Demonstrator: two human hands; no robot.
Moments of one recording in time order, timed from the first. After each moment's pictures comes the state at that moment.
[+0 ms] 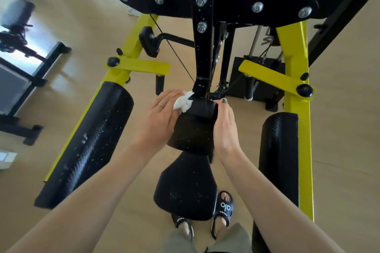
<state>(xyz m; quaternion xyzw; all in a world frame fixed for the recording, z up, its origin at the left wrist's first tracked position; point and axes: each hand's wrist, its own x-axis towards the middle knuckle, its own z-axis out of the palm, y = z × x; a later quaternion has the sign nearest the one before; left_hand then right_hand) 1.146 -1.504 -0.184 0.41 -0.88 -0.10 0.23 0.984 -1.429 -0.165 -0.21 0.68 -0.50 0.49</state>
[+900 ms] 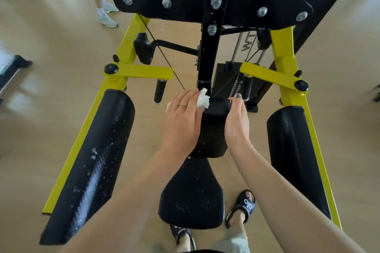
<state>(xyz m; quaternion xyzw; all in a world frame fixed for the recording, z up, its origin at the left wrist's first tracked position) 1.140 -1.512 -0.199 0.39 -0.85 -0.14 0.34 1.021 -1.455 -0.172 -0.13 0.75 -0.54 0.35</state>
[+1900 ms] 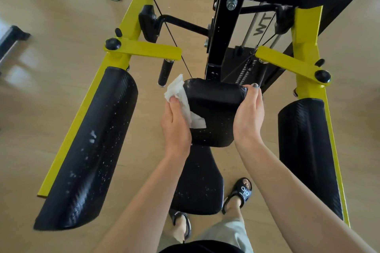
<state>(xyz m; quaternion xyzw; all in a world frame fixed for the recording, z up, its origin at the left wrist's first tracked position) 1.151 -1.485 -0.211 0.56 -0.38 -0.60 0.43 1.028 -1.460 -0.179 -0.13 0.75 -0.57 0.30</state>
